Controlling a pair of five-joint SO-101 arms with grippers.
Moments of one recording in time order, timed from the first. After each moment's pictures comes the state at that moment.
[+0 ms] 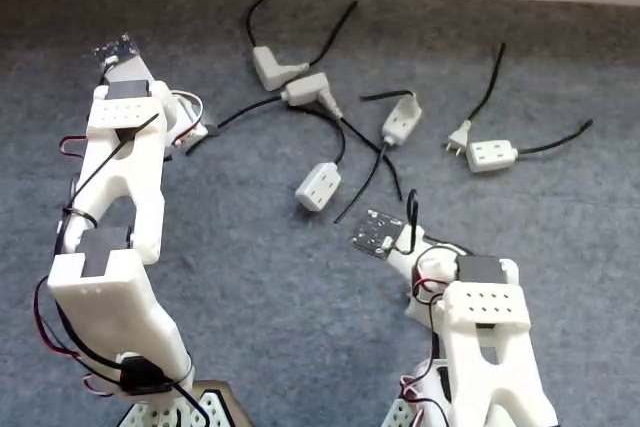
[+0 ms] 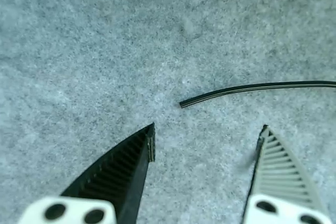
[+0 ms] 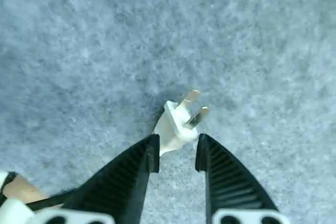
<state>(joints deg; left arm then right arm) -12.4 20.9 -2.8 64.3 27.5 -5.9 -46.5 68.8 63.3 64.0</state>
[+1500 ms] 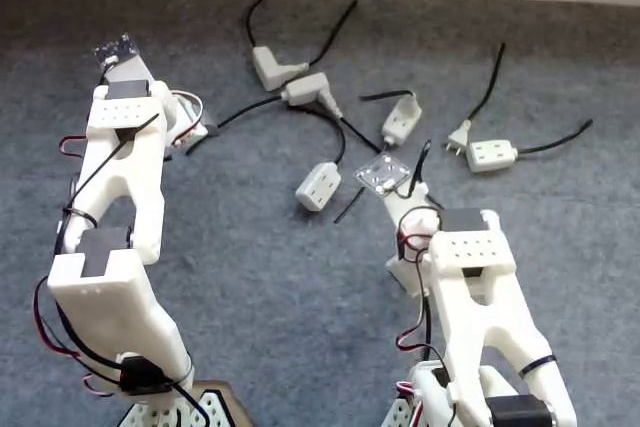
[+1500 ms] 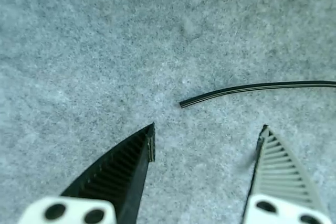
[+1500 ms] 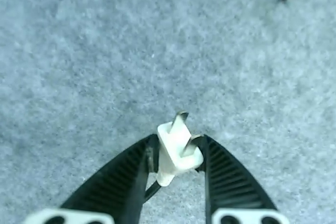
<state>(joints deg) -12.4 20.9 -2.8 64.3 27.5 -10.5 -28.1 52.9 62.4 37.4</state>
